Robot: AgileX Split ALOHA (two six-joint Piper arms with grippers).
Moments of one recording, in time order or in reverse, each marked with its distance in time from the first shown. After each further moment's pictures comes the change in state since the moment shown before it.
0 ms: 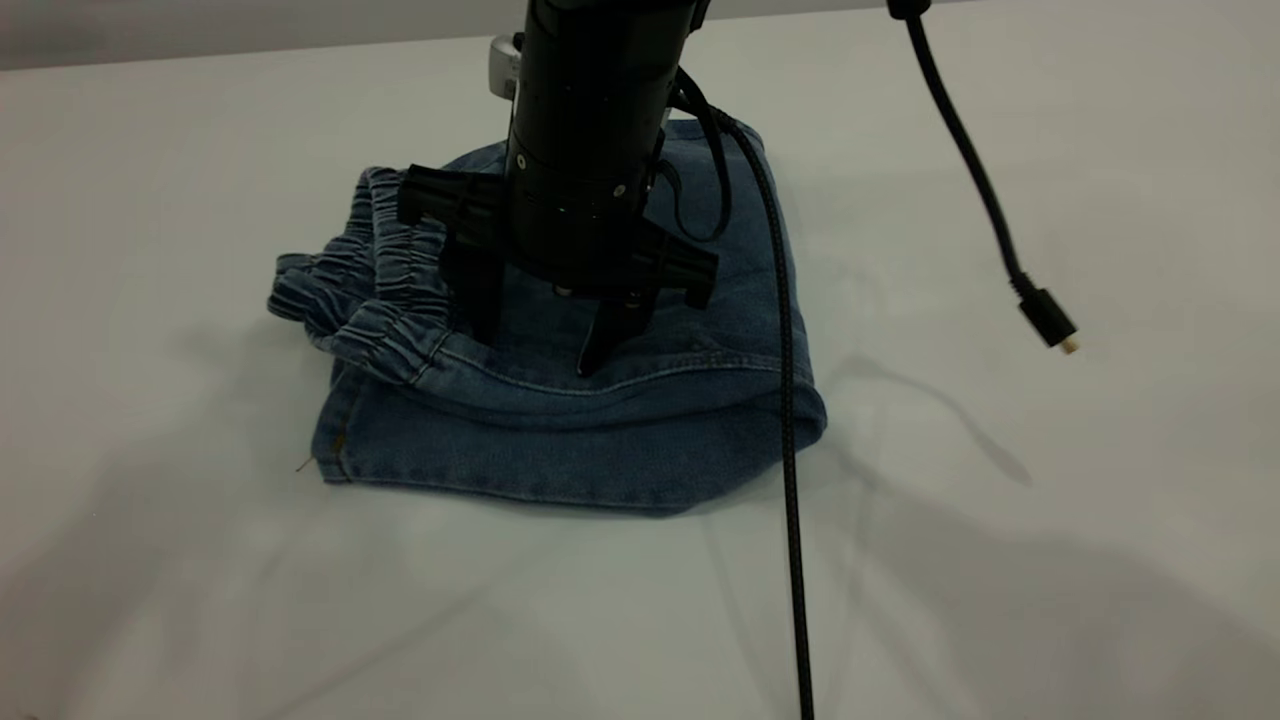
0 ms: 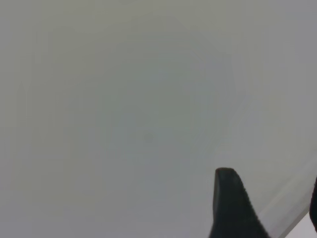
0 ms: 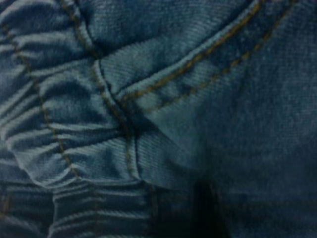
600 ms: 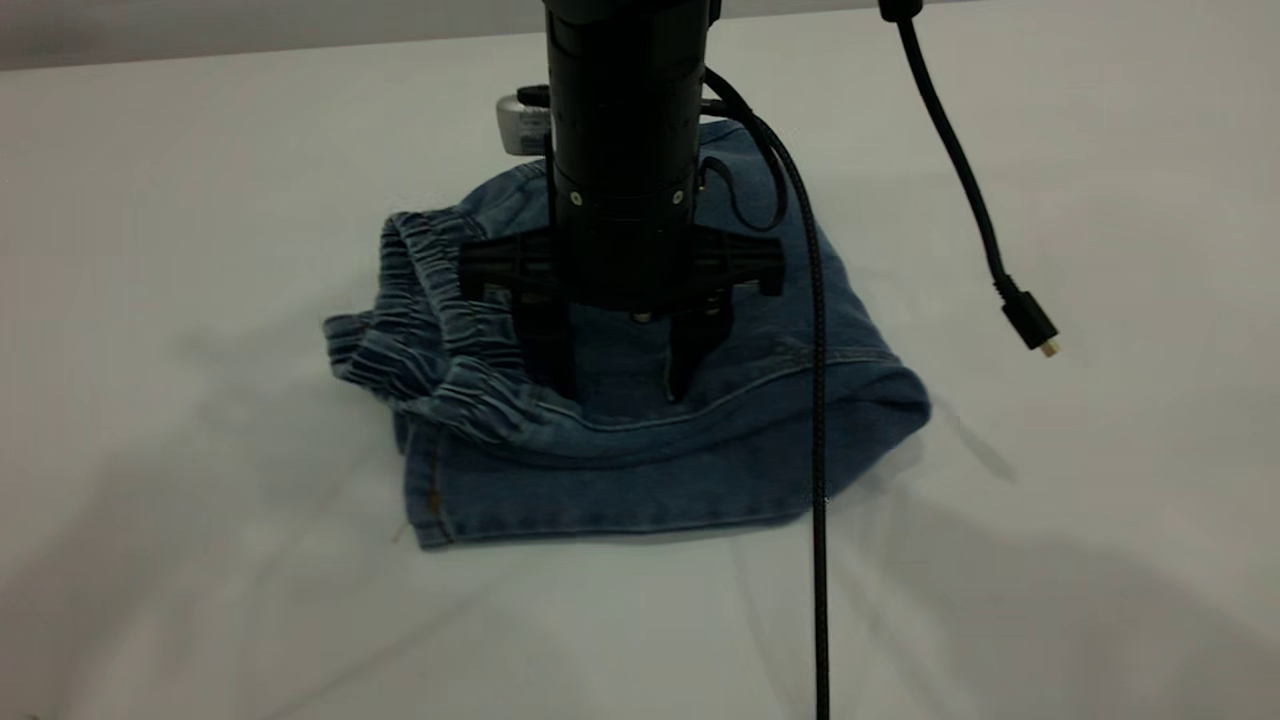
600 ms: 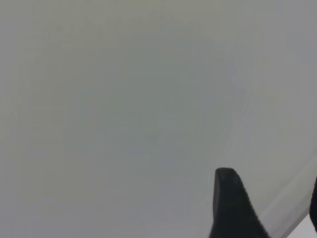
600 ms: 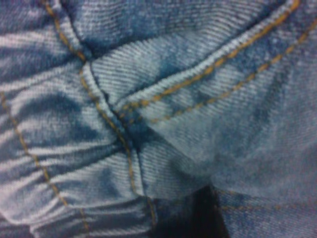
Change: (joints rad) left arm 0.000 -0.003 0.001 0.003 -0.001 0.000; right arm 0.000 0.000 0.000 -0.151 0.206 -0.114
